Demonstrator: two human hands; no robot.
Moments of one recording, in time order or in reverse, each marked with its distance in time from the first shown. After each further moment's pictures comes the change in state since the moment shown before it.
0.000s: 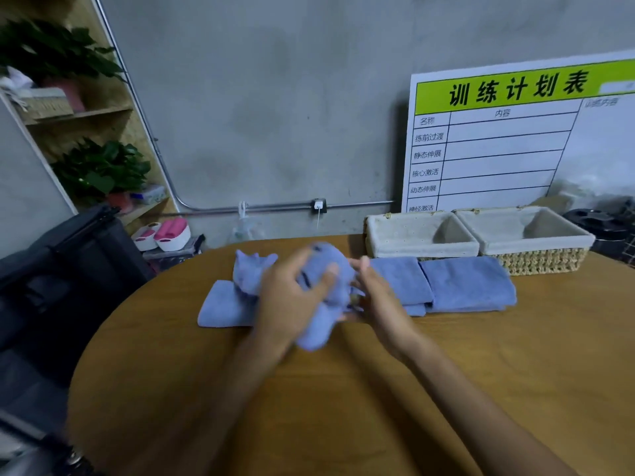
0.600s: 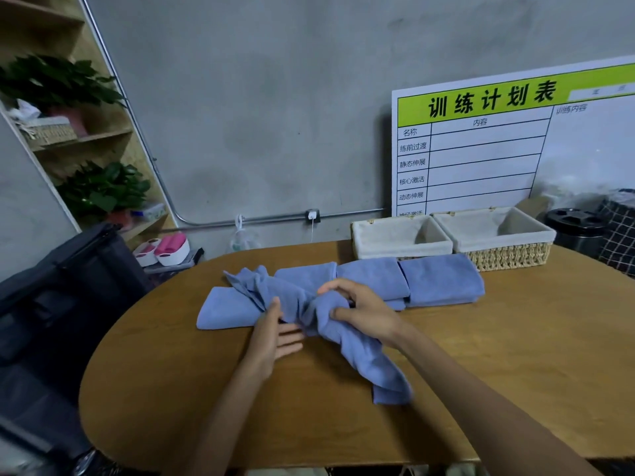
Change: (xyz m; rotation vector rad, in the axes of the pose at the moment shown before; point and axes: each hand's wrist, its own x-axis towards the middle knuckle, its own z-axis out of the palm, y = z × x) left_hand -0.049 -0.066 0.022 -0.592 -0.210 -1.087; right_hand -0.013 0.002 -0.029 -0.580 -0.178 -0.152
